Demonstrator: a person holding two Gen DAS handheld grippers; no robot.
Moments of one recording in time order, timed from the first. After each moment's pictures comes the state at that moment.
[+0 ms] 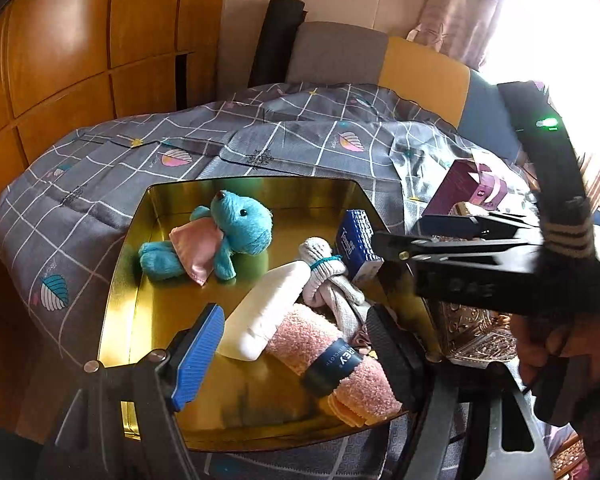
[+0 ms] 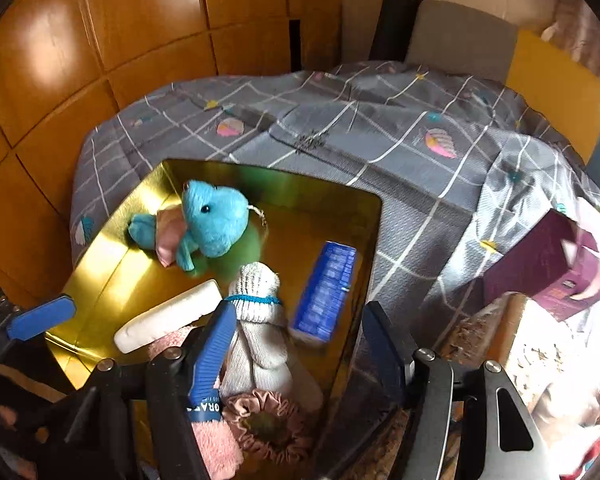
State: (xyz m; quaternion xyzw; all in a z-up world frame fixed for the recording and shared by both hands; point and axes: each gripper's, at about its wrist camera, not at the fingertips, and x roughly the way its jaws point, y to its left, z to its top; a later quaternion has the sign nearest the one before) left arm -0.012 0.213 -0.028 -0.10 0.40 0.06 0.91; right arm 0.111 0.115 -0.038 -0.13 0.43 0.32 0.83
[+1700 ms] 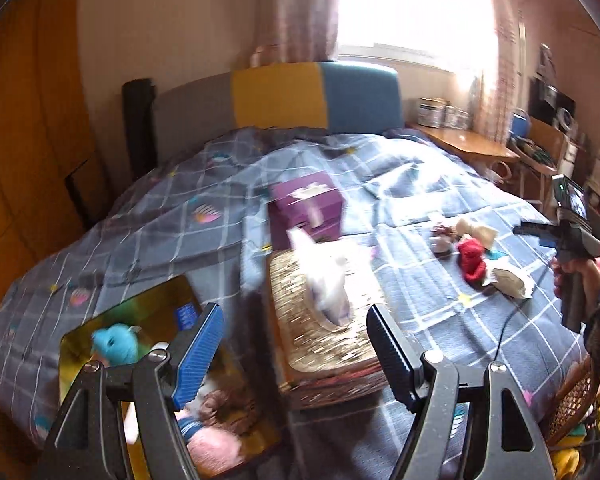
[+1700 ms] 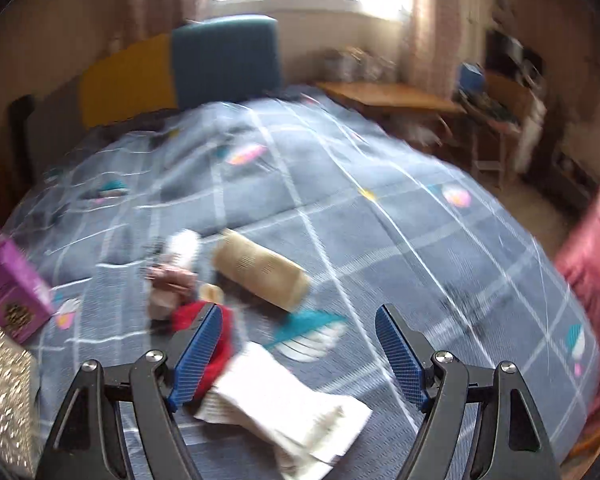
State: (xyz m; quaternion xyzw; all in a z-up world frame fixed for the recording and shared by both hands) left arm 0.007 0.024 0.050 0.08 0.33 -0.10 0.94; right arm 0.092 -0.405 -0.057 0.17 0.40 -0.20 0.88
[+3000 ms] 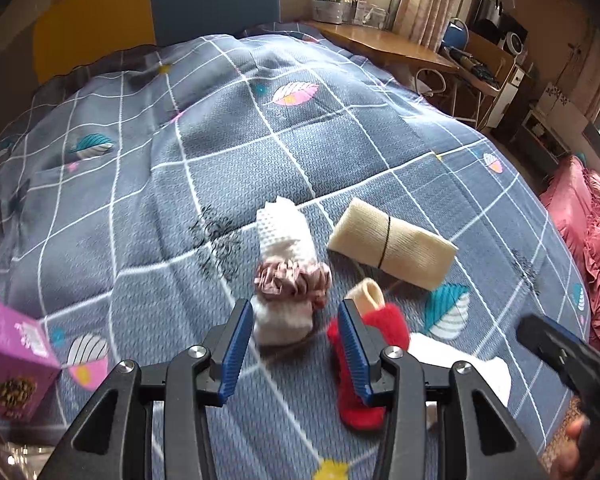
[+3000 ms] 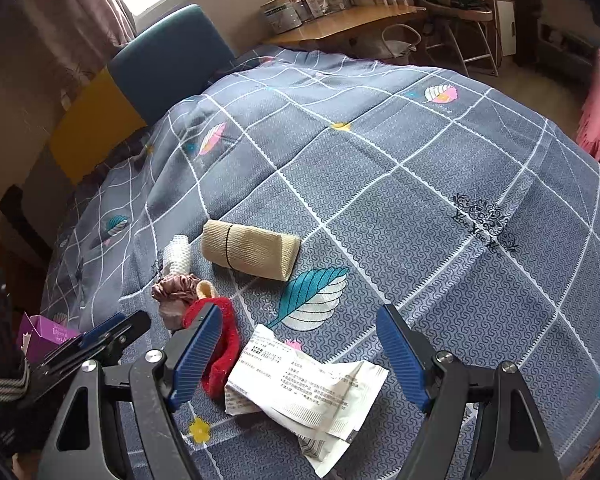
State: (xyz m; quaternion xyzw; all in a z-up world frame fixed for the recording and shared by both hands) left arm 0.232 -0.284 -0.073 0.11 0.49 -0.26 0.82; right arm 0.087 -0.432 -0.071 0.30 0.41 -0.16 0.84
